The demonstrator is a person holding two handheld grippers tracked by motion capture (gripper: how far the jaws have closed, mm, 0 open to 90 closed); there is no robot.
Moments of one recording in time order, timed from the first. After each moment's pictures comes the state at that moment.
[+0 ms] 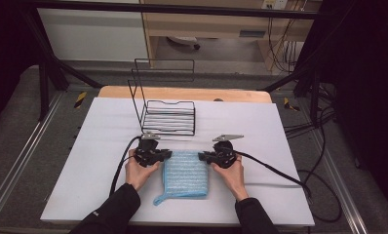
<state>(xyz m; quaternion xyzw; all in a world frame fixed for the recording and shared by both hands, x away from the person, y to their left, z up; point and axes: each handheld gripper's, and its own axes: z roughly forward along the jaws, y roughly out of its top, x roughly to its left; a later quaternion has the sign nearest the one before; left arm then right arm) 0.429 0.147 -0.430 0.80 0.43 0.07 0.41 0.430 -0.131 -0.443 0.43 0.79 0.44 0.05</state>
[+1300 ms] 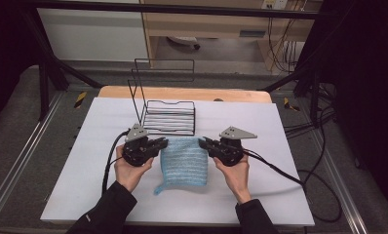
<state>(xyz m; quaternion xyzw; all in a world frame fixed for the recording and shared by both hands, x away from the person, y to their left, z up) 0.390 0.157 -0.360 0.76 0.38 0.16 0.50 0.396 -0.132 -0.371 0.37 0.74 0.53 0.15</state>
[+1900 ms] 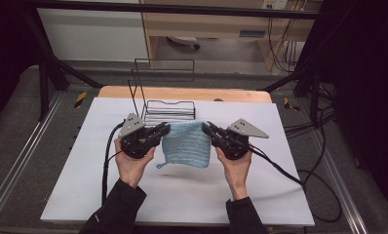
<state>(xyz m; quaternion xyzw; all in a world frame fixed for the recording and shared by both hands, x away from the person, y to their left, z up) 0.384 0.150 -0.320 0.71 0.36 0.21 0.57 0.389 -0.134 -0.336 0.37 0.67 0.61 0.22</state>
